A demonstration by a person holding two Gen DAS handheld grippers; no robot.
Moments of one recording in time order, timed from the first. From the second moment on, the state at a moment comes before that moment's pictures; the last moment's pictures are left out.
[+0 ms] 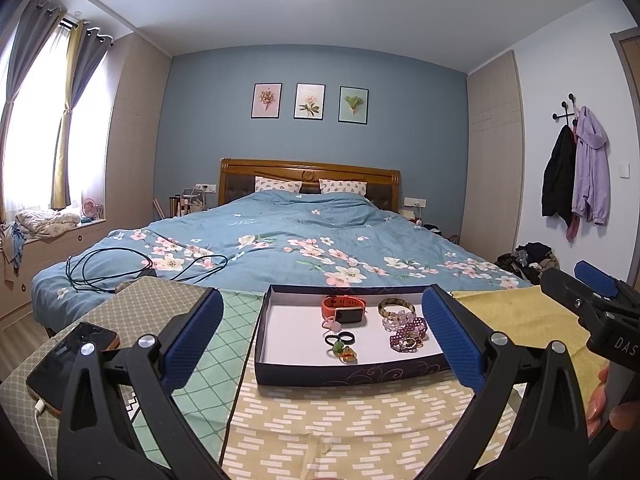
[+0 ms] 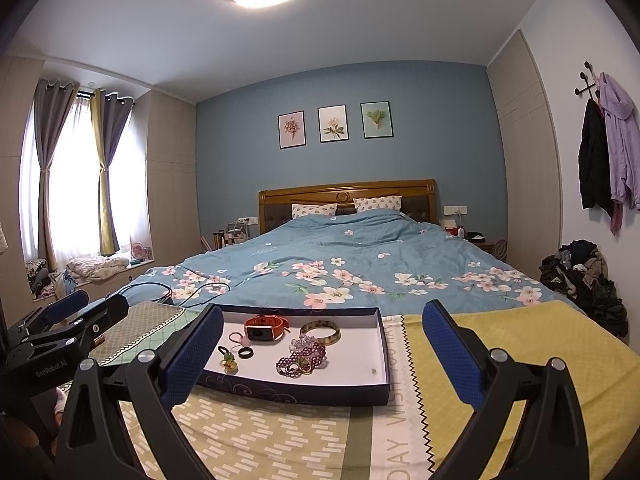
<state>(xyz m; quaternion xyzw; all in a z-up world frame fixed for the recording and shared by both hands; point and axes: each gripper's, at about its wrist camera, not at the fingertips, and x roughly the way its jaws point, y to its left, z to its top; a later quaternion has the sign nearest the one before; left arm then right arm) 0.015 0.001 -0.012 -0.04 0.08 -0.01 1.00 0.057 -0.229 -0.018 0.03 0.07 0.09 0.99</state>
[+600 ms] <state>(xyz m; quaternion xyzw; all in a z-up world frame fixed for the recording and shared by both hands) 0.014 0.000 -0.013 -0.03 0.08 -0.01 1.00 0.060 -0.228 -0.020 0.03 0.07 0.09 0.99</state>
